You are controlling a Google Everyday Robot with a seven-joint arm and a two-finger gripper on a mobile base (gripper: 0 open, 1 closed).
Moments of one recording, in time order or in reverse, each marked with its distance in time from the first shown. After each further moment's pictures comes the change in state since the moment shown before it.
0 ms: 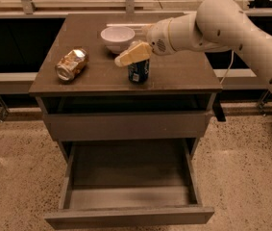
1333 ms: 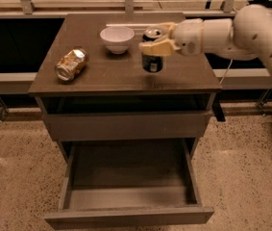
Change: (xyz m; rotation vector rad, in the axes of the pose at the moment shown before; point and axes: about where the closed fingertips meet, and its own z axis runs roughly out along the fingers) arm 0.000 -0.007 -0.052 -0.165 -0.248 -0.095
